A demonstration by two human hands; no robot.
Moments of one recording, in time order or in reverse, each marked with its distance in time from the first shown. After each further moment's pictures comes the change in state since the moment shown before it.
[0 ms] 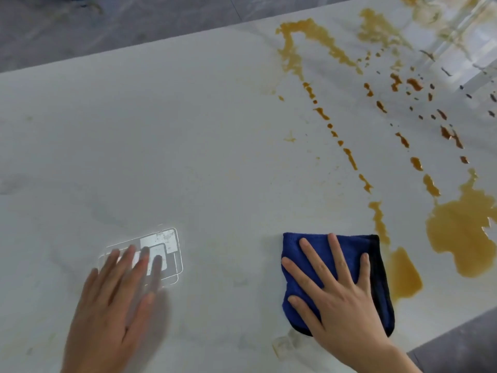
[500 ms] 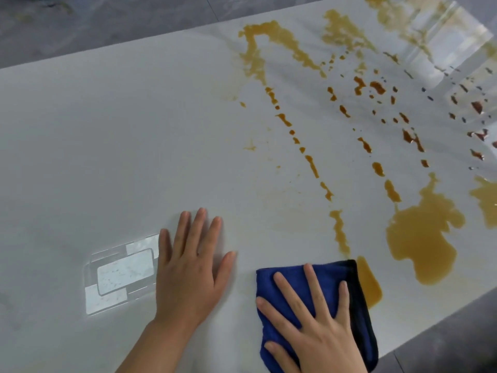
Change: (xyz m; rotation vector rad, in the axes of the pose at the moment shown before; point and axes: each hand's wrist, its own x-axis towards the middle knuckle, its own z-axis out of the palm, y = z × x) left_hand 0.078 0.153 0.051 0.167 -0.095 0.082; right_hand -0.027 0.025 0.011 -0.009 0.021 -0.090
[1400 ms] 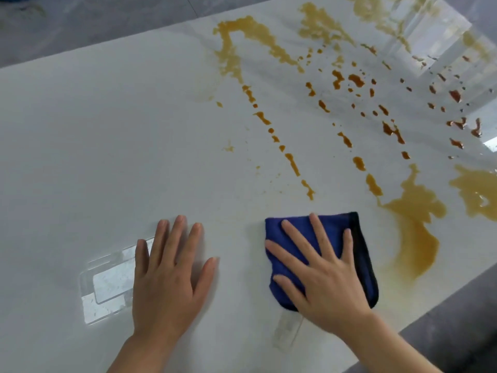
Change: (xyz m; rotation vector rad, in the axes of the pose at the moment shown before) left_hand 0.002 0.002 0.001 -0.002 -0.002 -0.016; right_hand 0.044 0.060 -0.013 0.030 0.023 0.144
